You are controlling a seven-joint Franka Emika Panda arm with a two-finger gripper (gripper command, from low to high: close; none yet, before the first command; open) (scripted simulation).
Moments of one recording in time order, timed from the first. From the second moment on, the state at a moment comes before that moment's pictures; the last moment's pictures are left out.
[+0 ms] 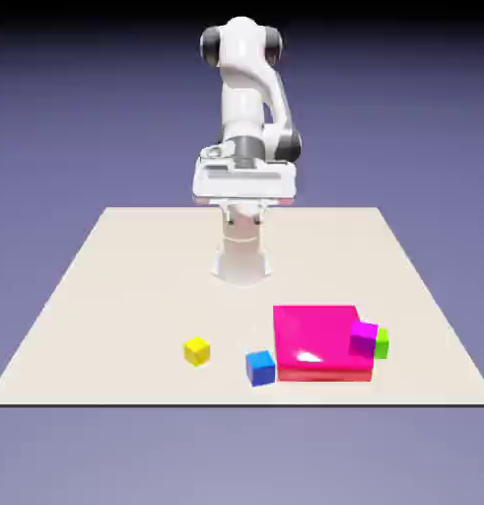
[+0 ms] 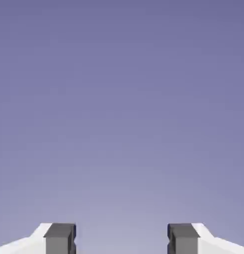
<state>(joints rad) -0.02 -0.53 0.03 -2.80 0.00 3.02 0.79</state>
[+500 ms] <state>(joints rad) -0.36 -0.08 0.36 -2.61 0.03 2.81 1.45</state>
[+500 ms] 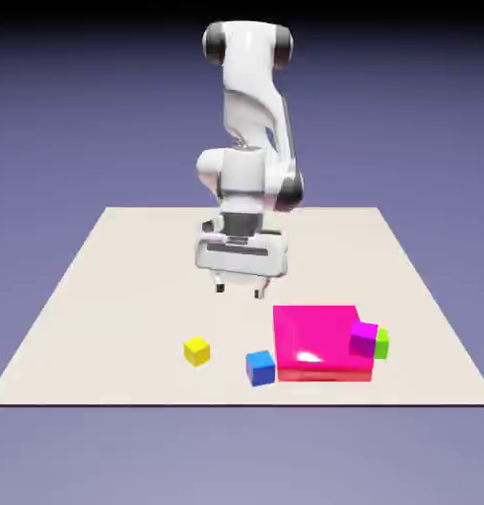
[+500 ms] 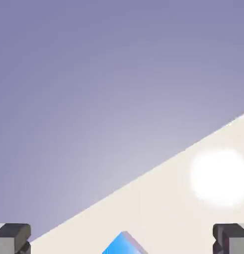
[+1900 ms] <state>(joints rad) -0.34 0.33 0.83 -2.30 -0.04 2.51 2.32</state>
